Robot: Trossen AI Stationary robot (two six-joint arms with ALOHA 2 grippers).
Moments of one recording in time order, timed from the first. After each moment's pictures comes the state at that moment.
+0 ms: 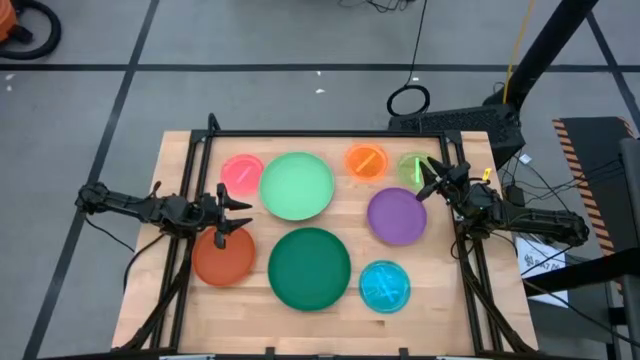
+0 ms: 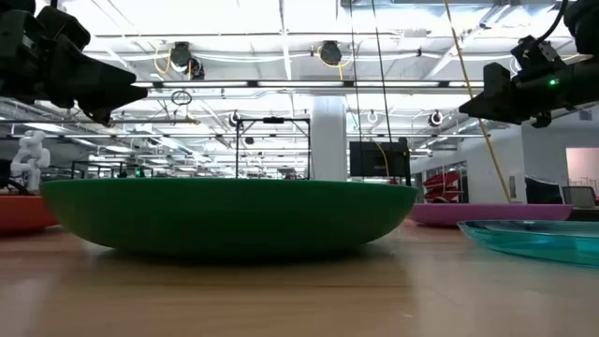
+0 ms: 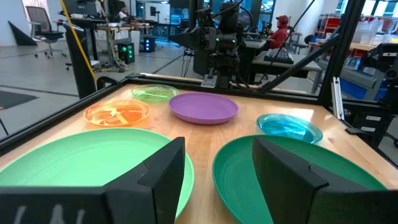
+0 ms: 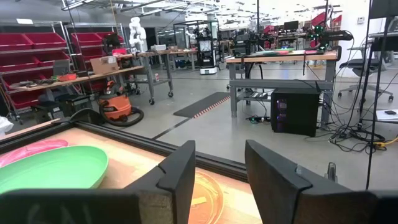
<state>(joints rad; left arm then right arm) -0.22 0.11 0.01 0.06 -0.30 -0.09 -0.14 0.08 0.02 0.07 0.84 0.09</state>
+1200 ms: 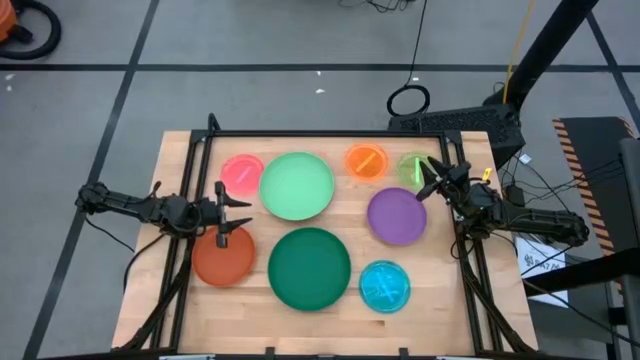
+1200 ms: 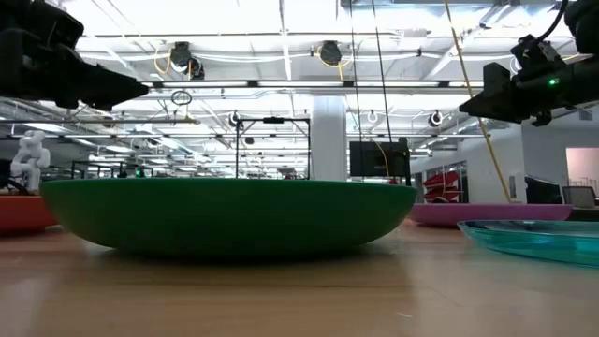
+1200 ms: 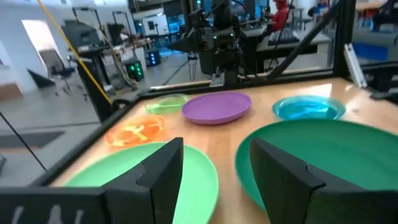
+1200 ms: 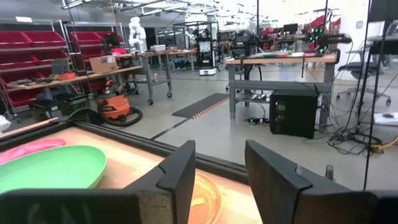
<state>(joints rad) -0.22 0.11 0.01 0.06 -0.31 0.17 -0.14 0.08 0.02 0.08 0.84 0.06</state>
